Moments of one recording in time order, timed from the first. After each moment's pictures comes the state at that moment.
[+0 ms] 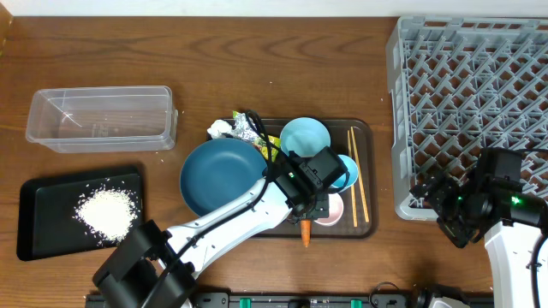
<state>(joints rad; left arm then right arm) -0.90 1.66 1.11 -0.78 0.07 -0.91 -0.24 1.08 0.80 -1.06 -0.24 0.64</state>
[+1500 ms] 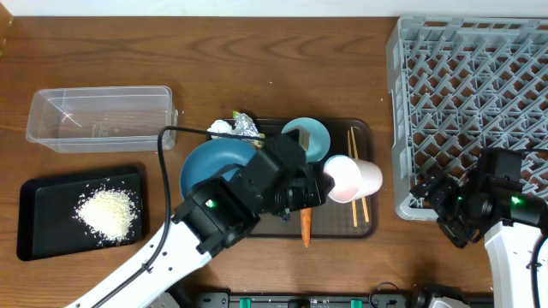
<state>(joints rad) -0.83 1.21 1.11 -0.59 0.31 -1.09 -0.24 1.08 0.80 -1.06 -0.24 0.65</state>
